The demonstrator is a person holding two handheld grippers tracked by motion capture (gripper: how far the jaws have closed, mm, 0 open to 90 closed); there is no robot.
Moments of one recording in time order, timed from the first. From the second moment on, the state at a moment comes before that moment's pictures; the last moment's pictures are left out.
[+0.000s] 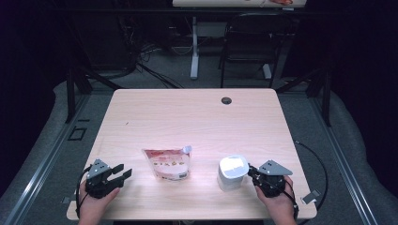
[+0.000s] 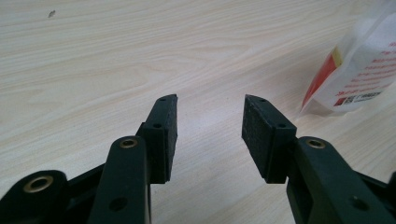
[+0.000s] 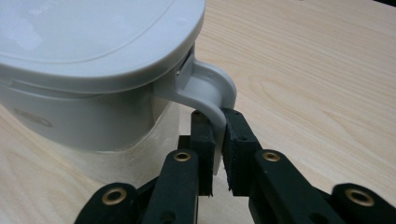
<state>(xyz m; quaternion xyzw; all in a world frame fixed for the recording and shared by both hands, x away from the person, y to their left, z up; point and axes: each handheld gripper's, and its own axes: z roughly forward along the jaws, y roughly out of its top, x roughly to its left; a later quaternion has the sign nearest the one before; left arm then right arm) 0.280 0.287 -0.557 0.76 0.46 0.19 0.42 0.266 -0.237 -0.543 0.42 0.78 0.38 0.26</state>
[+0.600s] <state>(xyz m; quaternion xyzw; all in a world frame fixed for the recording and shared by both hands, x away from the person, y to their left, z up) 0.279 0.289 -0.557 0.76 0.46 0.19 0.42 0.243 -0.257 -0.523 0.43 0.75 0.44 0.25</state>
